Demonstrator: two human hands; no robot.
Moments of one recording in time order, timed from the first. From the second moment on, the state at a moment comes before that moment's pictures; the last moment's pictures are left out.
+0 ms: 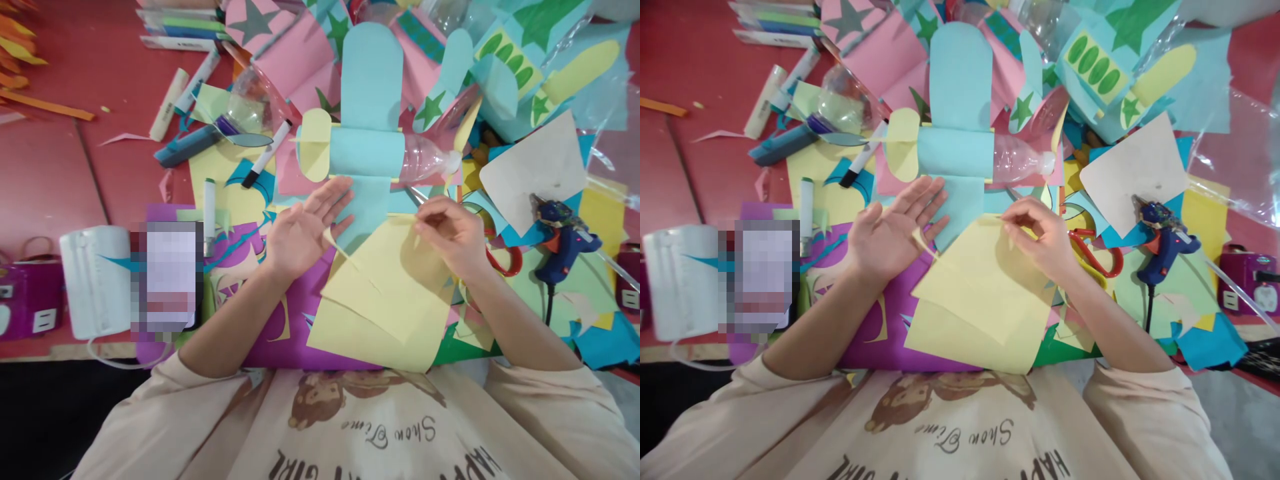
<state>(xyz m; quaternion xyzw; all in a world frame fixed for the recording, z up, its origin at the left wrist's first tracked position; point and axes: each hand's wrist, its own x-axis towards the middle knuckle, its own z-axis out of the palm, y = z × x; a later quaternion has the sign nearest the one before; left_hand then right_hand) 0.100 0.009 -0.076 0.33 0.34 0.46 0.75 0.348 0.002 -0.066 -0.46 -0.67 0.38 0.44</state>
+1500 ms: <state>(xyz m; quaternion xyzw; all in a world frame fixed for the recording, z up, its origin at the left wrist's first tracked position) 0.096 0.007 -0.091 0.53 0.59 0.47 0.39 0.329 -0.028 -0.063 -0.20 -0.91 0.24 0.28</state>
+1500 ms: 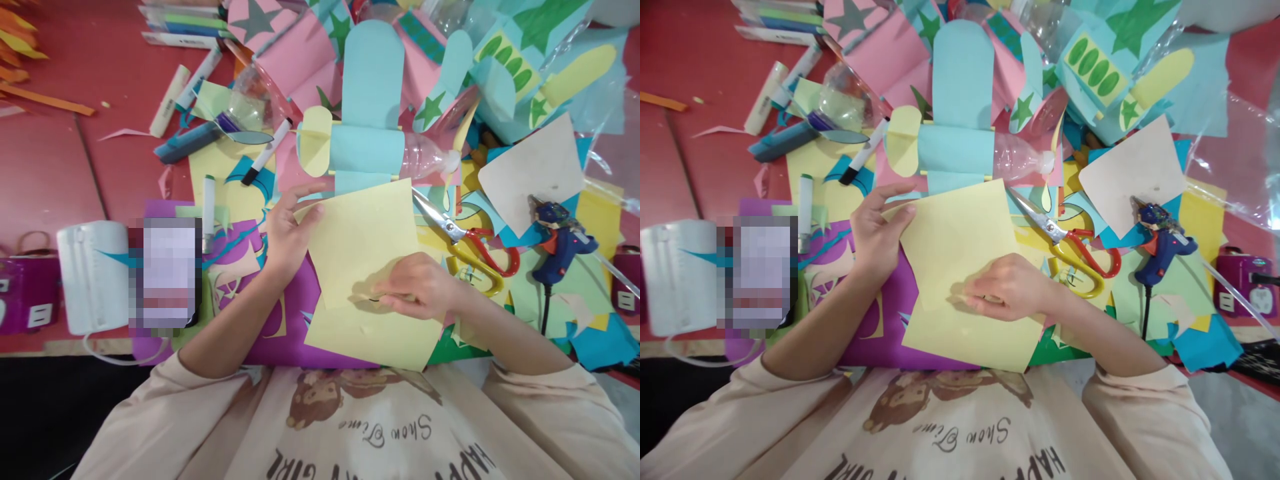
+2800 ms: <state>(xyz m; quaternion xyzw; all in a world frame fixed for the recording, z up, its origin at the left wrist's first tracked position) 0.117 -0.083 -0.073 0.93 0.31 0.18 0.08 0.344 -0.068 -0.049 -0.40 -0.89 0.00 0.22</state>
